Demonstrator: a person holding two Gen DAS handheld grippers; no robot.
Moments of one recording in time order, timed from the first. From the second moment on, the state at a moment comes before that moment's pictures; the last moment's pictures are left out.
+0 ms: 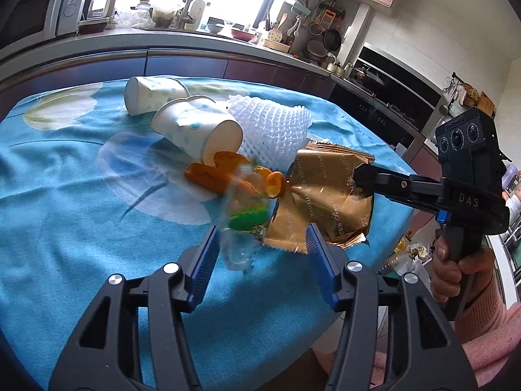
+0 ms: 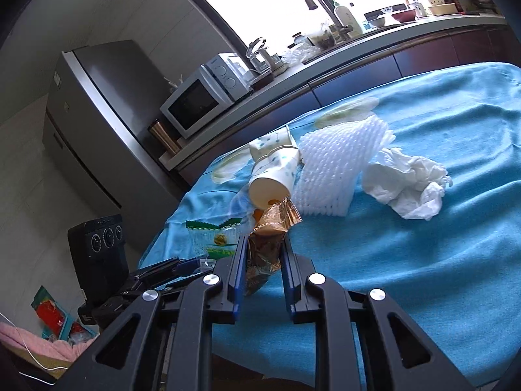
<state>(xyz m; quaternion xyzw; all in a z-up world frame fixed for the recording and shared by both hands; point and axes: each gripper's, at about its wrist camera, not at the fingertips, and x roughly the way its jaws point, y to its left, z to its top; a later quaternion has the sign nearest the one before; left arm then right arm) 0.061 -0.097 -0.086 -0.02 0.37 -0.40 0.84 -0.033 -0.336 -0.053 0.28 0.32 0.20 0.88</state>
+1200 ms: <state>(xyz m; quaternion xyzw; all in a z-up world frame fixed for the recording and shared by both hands) 0.049 0.183 -0.037 -0.12 0.31 -0.11 0.94 0.084 -0.114 0.003 0.16 0.31 0.43 0.83</state>
